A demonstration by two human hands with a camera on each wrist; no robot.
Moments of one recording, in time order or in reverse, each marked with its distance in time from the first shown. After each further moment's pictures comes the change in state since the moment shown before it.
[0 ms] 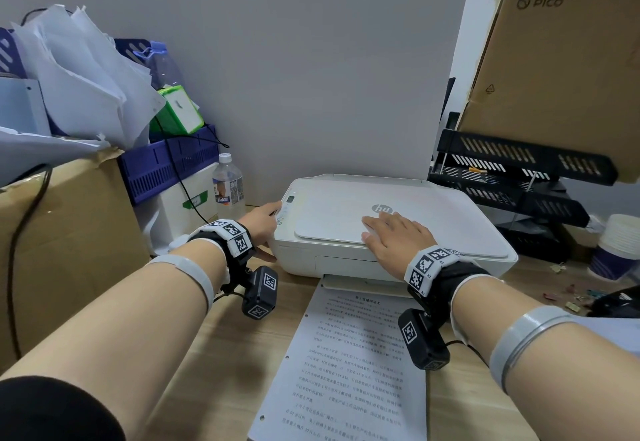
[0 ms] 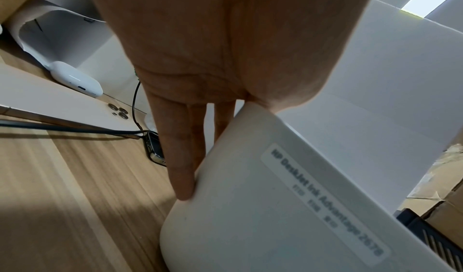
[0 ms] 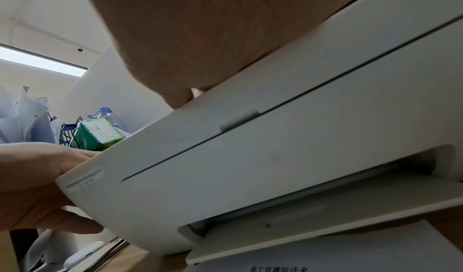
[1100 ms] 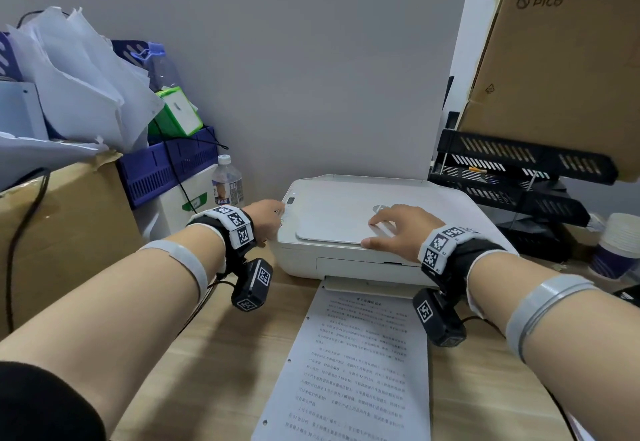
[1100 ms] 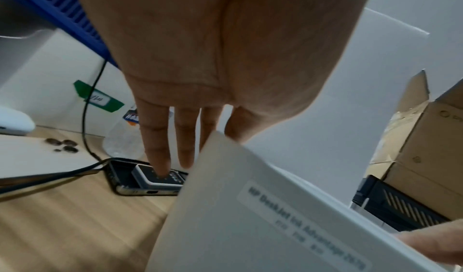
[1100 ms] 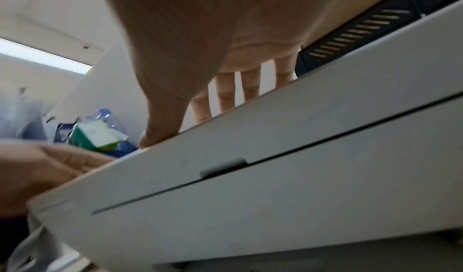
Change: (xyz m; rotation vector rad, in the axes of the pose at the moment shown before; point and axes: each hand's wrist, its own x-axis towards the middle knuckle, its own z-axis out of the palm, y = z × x) left_hand 0.009 0.021 -0.010 0.678 -0.006 0.104; right_hand 0.009 0.009 -0.039 0.046 -0.034 -0.063
